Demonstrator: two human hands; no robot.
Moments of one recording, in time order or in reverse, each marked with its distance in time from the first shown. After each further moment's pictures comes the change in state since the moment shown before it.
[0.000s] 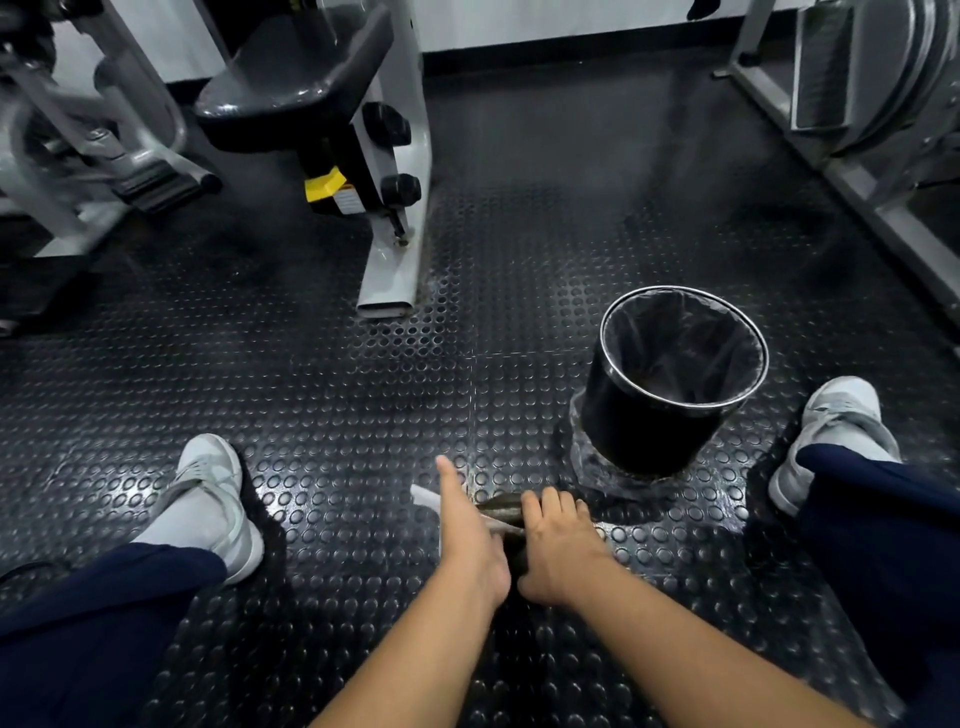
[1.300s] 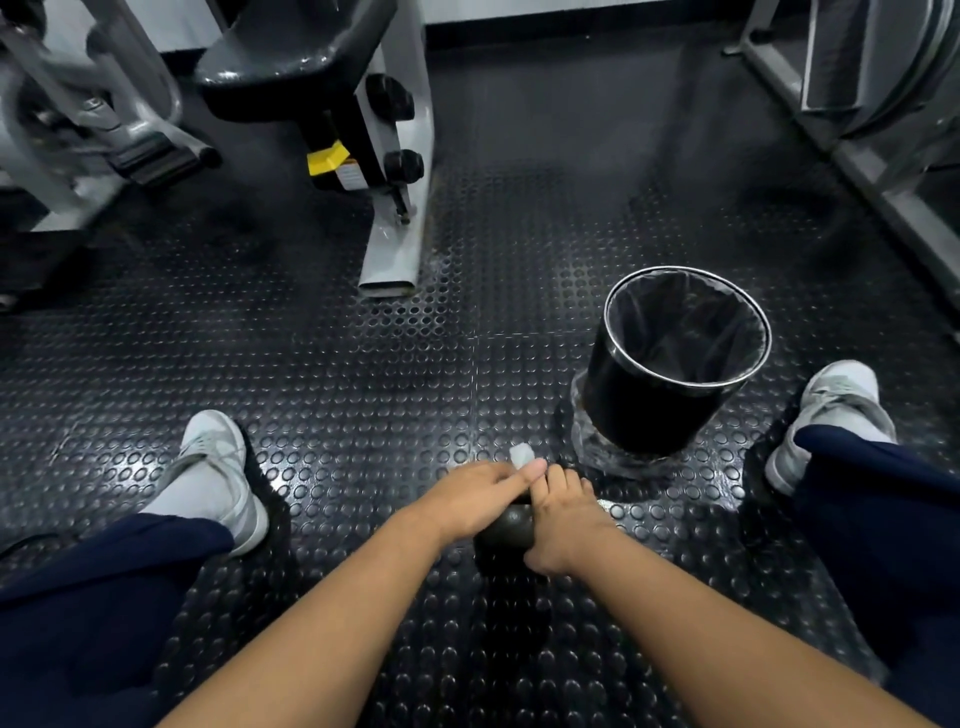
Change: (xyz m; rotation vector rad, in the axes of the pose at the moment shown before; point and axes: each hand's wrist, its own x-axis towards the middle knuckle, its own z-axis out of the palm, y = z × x) left_hand 0.018 0.037 -0.026 1.522 -0.436 0.428; right_hand -0.003 0.004 -0.005 -0.029 -0.091 -0.006
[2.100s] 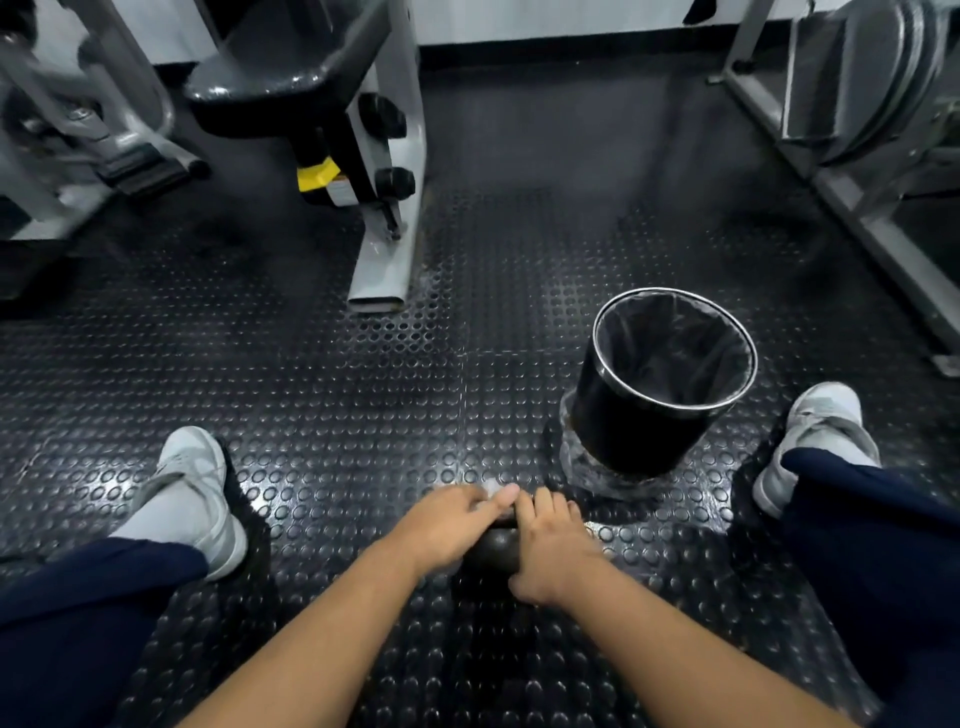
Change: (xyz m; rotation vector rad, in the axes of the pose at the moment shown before) left_hand 0.012 -0.023 0.004 0.005 0.081 -0.026; right_hand 0.000 0.000 0.001 -0.020 0.063 -0.017
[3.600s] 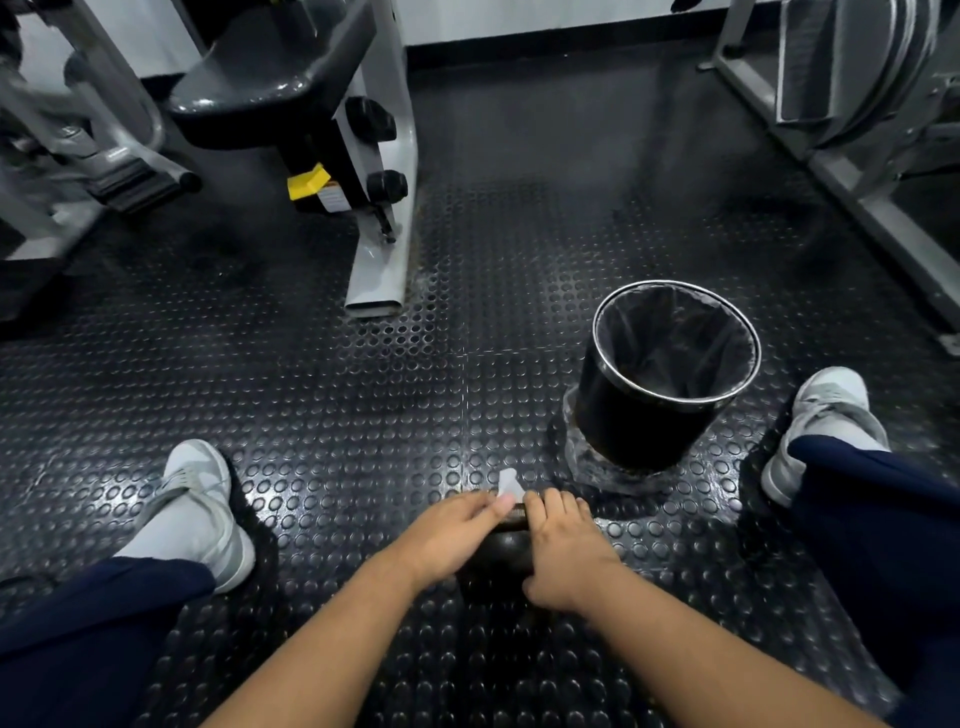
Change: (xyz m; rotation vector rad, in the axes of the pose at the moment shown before) left_hand -0.001 -0.013 0.004 0.008 -0.084 0.061; right_hand -0.006 0.004 0.006 0.053 0.021 -0.012
